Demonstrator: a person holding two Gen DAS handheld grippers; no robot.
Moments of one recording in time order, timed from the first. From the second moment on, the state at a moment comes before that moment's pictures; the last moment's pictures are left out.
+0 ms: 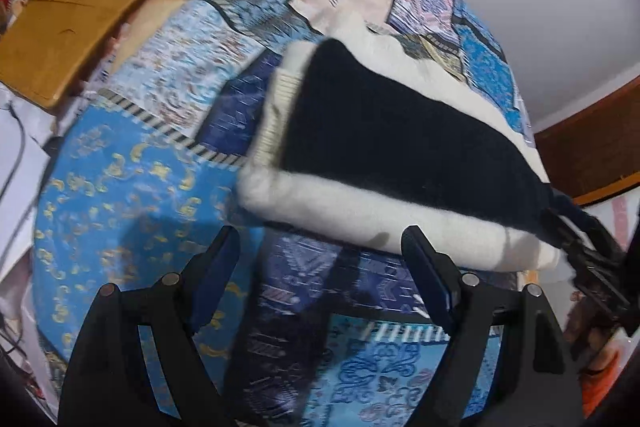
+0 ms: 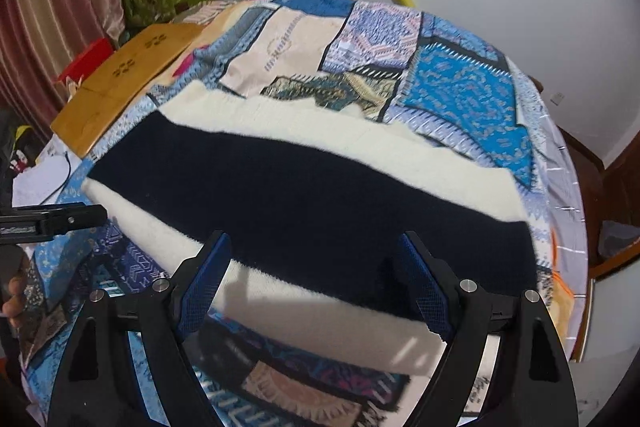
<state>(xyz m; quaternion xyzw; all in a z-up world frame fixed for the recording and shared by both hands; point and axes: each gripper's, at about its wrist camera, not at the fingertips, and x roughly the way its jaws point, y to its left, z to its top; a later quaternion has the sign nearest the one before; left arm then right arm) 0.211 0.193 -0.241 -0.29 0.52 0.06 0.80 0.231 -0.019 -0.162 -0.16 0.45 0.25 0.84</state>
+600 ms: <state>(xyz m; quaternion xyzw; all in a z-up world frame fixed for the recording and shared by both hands) 0.254 0.189 -0.259 -0.33 0.49 0.02 0.81 0.250 -0.010 -0.199 -0.14 0.44 0.27 0.84</state>
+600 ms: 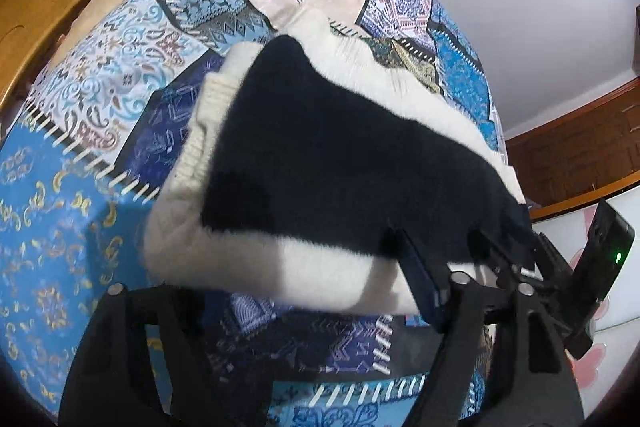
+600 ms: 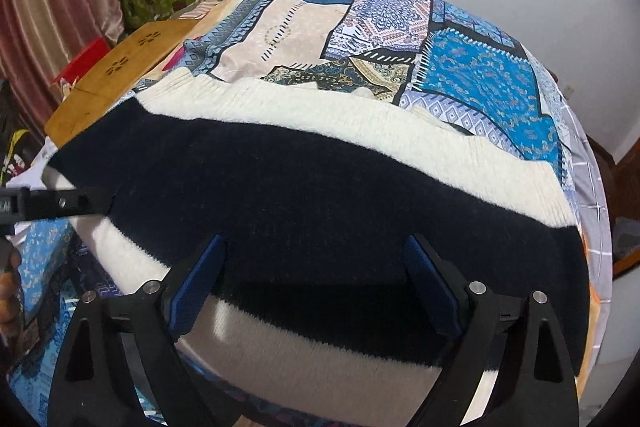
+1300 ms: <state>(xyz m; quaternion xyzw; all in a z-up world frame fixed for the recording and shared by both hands) 0.256 0.227 -0.232 -0.35 0.43 0.09 0.82 0.243 -0.031 -0.181 -0.12 0.44 0.26 0.85</state>
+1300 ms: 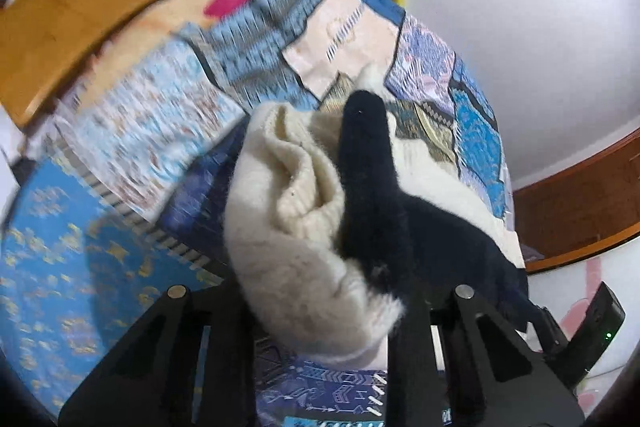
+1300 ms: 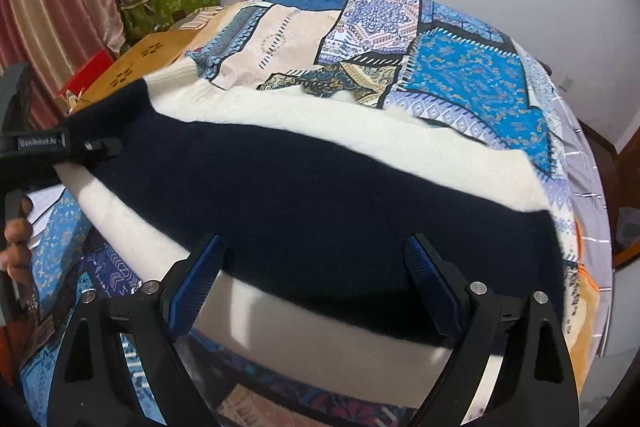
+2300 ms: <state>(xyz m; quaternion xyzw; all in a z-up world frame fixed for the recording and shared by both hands) 0.317 0.102 -0.089 -0.13 0.39 0.09 0.91 0.232 -0.074 -0.184 -0.09 0.47 0.29 0.83</state>
